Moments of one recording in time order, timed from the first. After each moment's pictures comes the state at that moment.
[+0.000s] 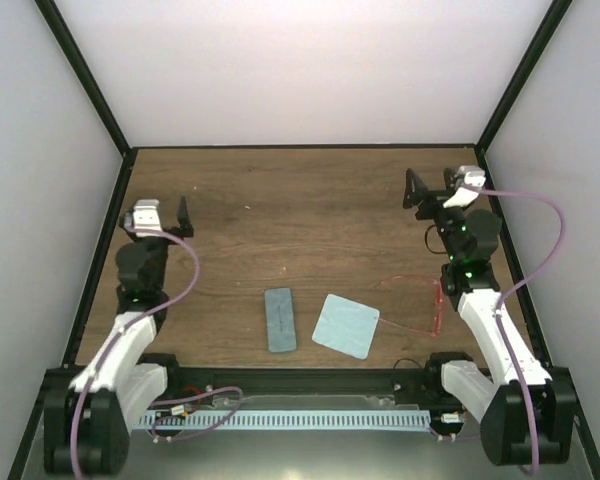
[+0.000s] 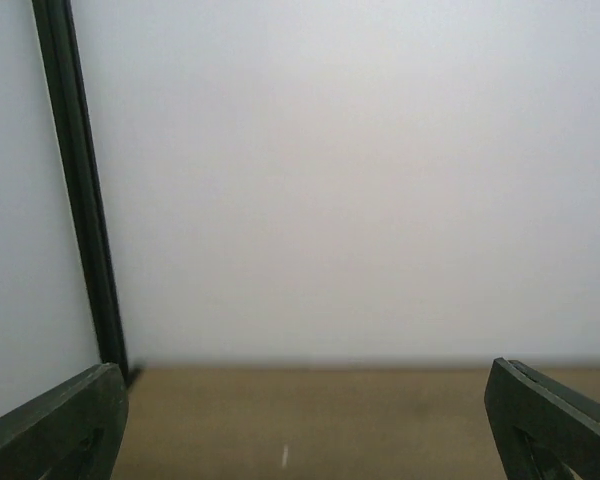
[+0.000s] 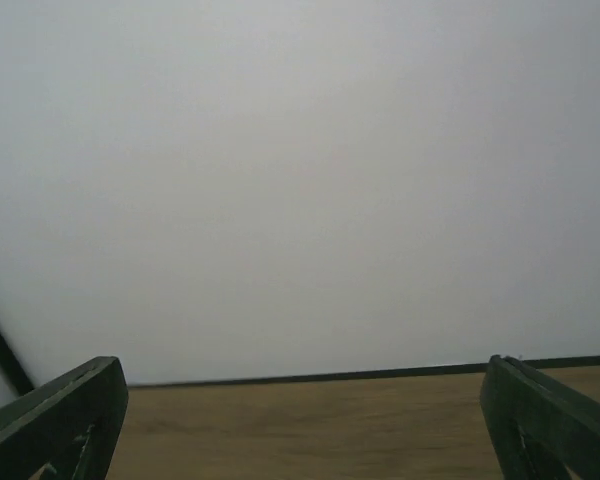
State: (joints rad) left arm -0.03 1.00 0.32 0.75 -0.06 0.02; right arm 0.03 0.99 0.58 0.53 -0.18 0.19
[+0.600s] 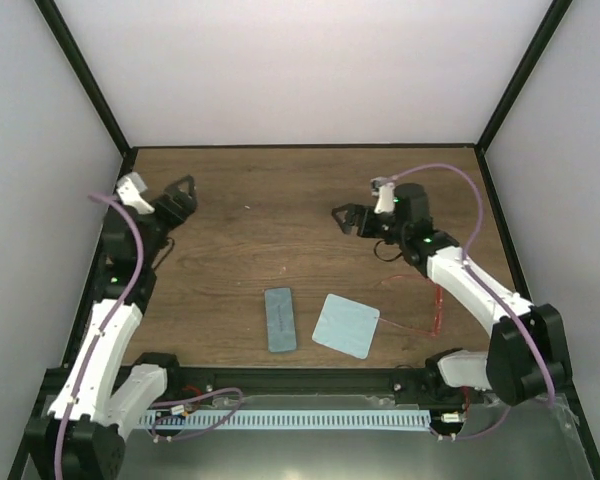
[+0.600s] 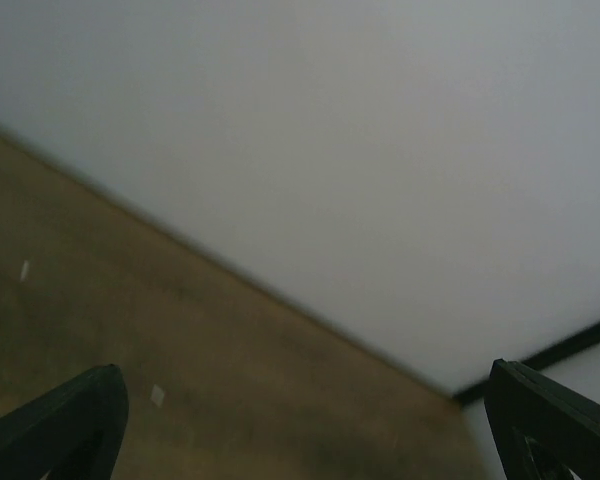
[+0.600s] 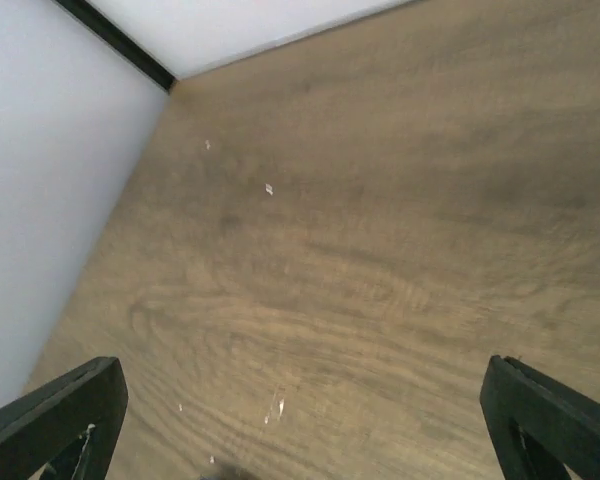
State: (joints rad) left arm -0.06 0.81 0.79 0.01 0.12 -0.75; right arm 0.28 1.26 0.84 -0.02 -0.46 0.49
